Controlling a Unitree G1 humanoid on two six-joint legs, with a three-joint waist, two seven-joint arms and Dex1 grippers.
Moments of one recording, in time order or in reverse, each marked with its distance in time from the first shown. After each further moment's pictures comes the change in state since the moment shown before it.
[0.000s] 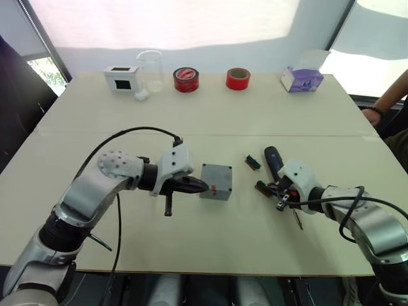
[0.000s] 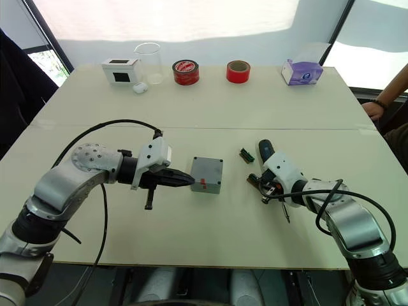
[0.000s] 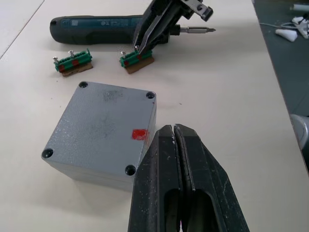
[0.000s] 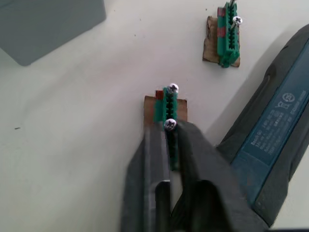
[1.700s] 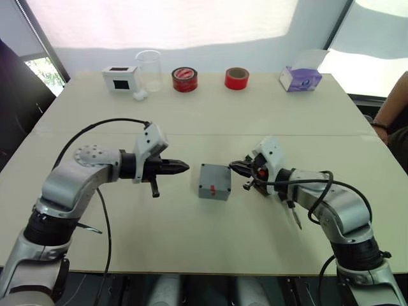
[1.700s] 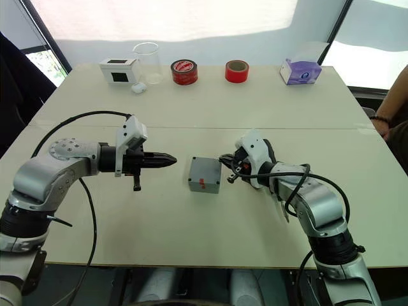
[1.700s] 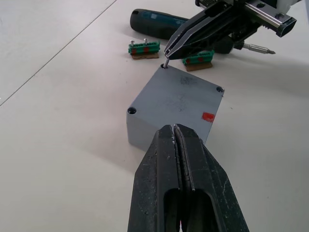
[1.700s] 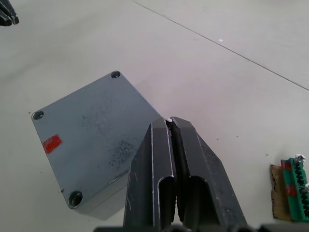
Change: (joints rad) left arm 0.013 0.029 0.166 0.120 -0.101 0.091 0.080; right arm -0.191 0.253 0.051 0.051 0.120 -0.039 -0.060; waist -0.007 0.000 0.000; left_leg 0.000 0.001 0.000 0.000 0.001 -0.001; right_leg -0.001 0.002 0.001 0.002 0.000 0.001
